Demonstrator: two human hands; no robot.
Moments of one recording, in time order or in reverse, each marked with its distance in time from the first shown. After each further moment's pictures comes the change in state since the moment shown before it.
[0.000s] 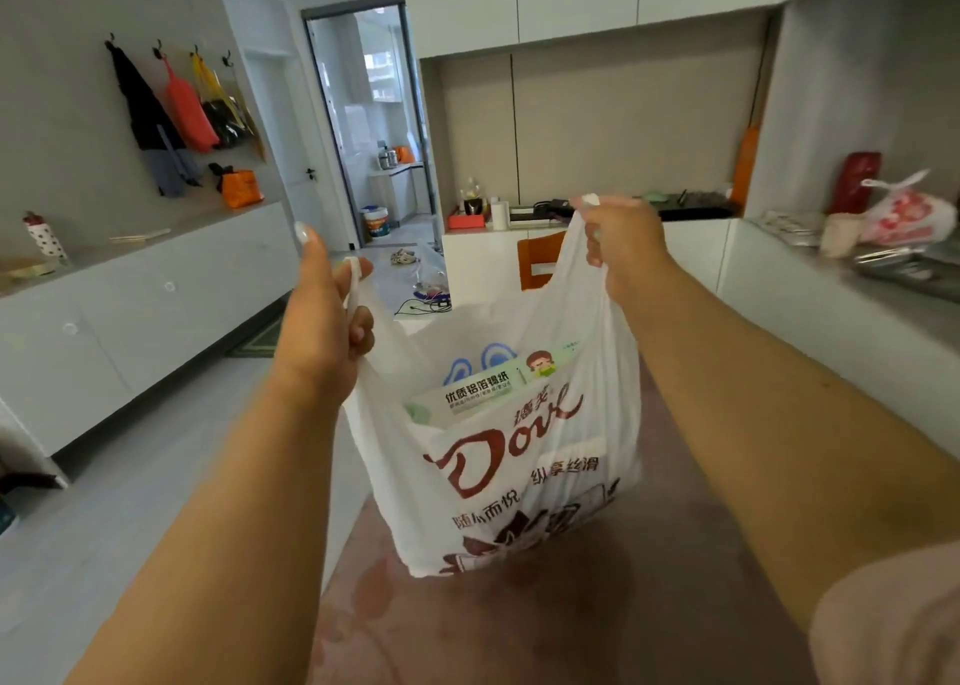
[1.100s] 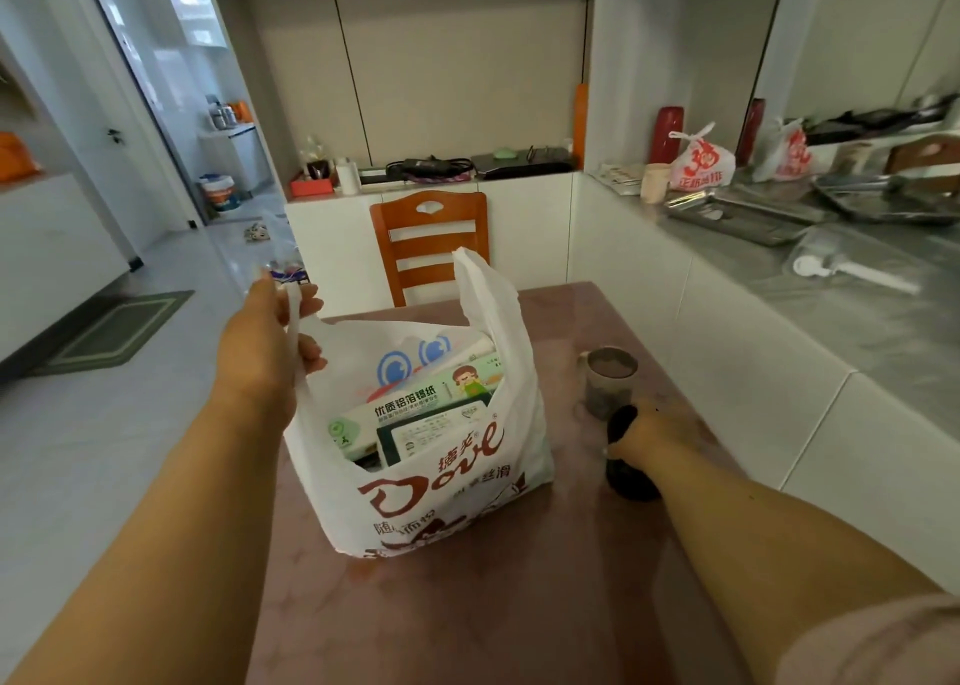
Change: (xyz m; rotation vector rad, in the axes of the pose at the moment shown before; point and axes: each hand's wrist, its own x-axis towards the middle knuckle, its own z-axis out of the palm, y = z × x) left_hand 0.005 -0.091 0.126 0.048 0.011 -0.127; right_hand -0.037 0.217 -0.254 -1.357 0.002 0.687
